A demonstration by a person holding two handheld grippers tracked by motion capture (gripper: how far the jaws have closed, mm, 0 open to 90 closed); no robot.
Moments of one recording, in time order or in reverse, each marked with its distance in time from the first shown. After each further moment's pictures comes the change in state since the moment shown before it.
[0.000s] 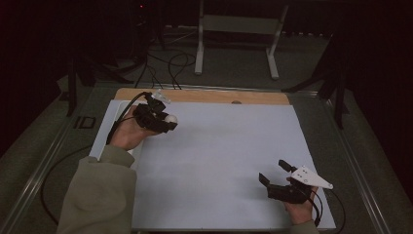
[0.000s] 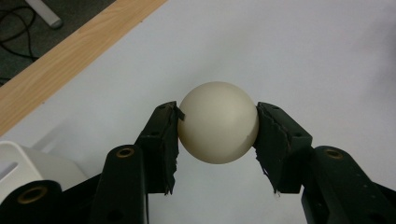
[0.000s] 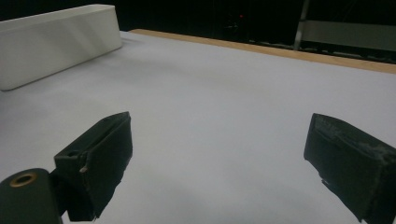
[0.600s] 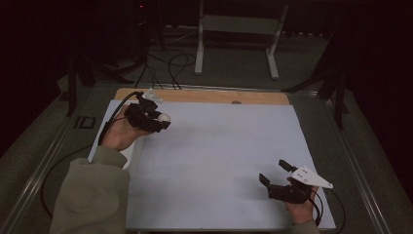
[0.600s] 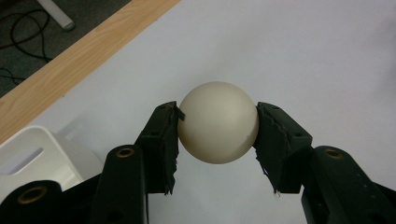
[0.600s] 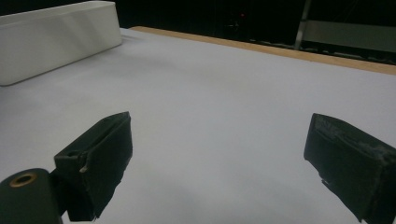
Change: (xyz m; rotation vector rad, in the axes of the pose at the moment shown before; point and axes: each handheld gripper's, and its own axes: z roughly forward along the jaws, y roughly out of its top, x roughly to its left) left arm 0.010 -0.012 -0.012 -0.012 0.033 -0.004; right arm -0.002 -0.001 0.000 0.007 0.004 -0.017
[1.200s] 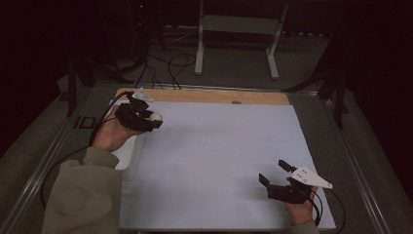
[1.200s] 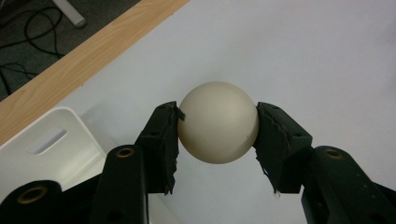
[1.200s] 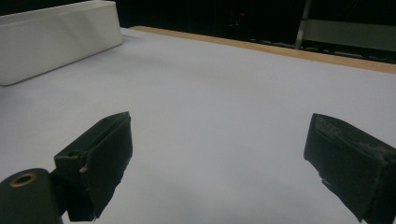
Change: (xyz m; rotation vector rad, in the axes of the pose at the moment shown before) left arm 0.011 -0.012 -0.012 -0.004 0.026 -0.017; right arm 0.001 0.000 0.001 0.002 0.001 0.003
